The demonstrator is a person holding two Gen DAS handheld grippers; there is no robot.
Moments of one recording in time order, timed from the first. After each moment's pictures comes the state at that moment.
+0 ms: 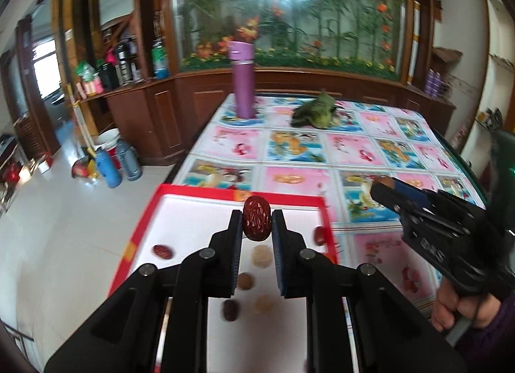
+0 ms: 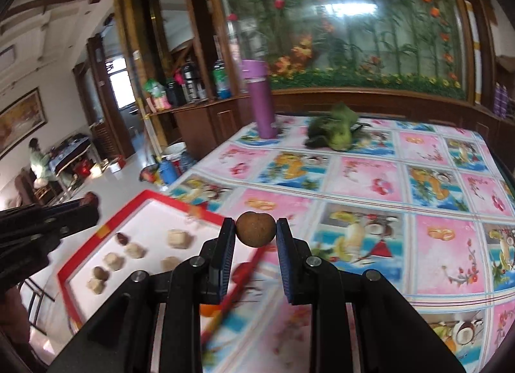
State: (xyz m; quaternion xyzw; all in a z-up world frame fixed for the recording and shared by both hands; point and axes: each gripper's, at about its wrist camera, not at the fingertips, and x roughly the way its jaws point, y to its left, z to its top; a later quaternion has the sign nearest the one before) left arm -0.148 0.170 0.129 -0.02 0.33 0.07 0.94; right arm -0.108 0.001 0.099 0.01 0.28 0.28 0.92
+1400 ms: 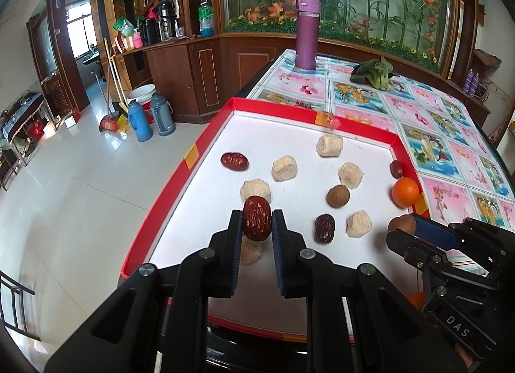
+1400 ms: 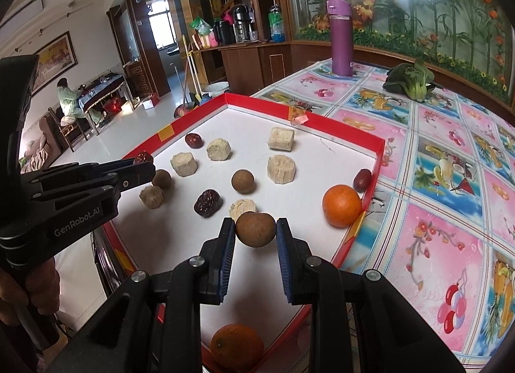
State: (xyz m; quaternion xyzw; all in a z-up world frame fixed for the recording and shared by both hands) left arm -0.199 0.233 0.055 -0.06 0.39 0.14 0.91; right arm -0.182 0.080 0.040 -0.07 0.36 0.35 0.86
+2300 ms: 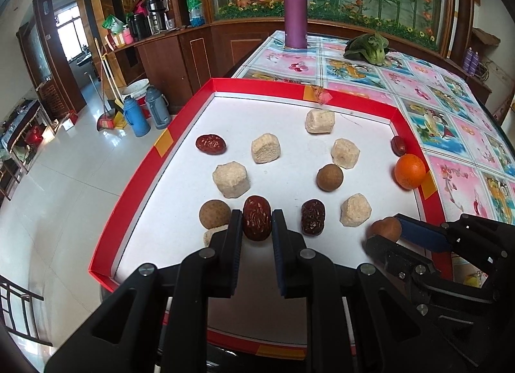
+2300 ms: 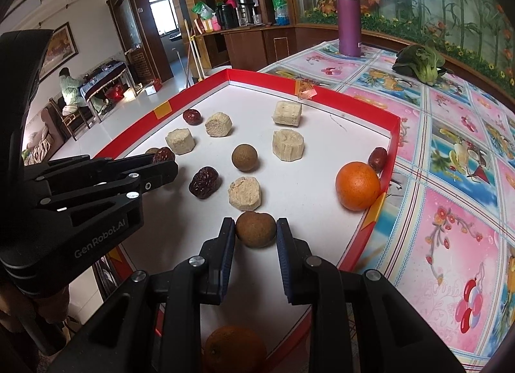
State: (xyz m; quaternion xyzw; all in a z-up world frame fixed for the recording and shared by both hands) left arm -0.182 0.215 0.036 -0.03 0.42 0.13 0.90; right arm -0.175 0.089 0.022 -0.08 0.40 0.36 0.84
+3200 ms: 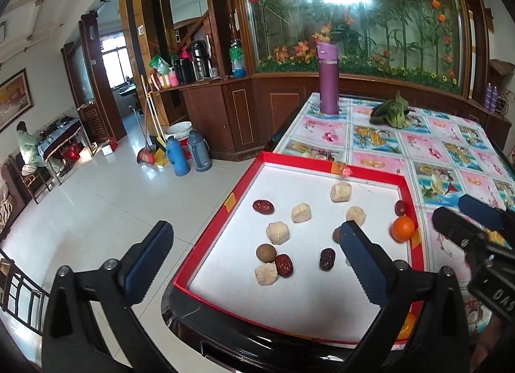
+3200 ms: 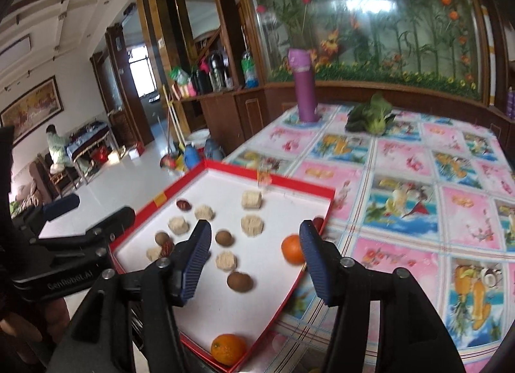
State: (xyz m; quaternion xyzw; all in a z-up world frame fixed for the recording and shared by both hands) left arm -0.226 0.207 0.113 -0.01 0.30 0.22 0.93; right arm -0.193 0.035 0.102 0.00 0.28 0.30 0.91
